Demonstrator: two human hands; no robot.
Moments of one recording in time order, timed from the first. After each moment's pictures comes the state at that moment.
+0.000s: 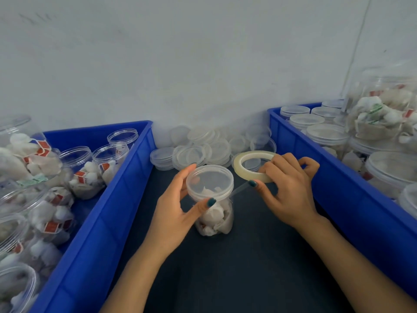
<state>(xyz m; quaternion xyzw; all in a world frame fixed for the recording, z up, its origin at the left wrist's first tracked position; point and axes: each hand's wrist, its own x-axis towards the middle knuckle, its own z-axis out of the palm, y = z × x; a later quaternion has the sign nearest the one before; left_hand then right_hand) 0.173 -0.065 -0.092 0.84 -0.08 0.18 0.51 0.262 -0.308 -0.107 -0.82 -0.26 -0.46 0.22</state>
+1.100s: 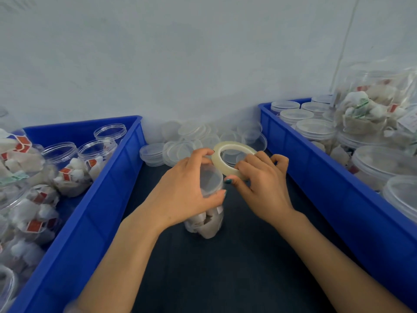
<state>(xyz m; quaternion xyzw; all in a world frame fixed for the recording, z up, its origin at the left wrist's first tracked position) 0.193 -0.090 -0.045 0.96 -0.13 0.11 0.23 0.250 -0.285 -0.098 -0.86 -0.26 -0.39 0.22</state>
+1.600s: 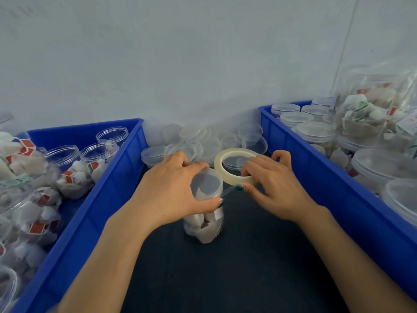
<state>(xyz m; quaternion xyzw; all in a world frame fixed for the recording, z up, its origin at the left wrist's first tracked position) 0.186 -0.079 -0.024 0.99 -0.09 0.09 0.02 0.257 -0.317 -0.085 -0.87 -0.37 -0.29 0.17</state>
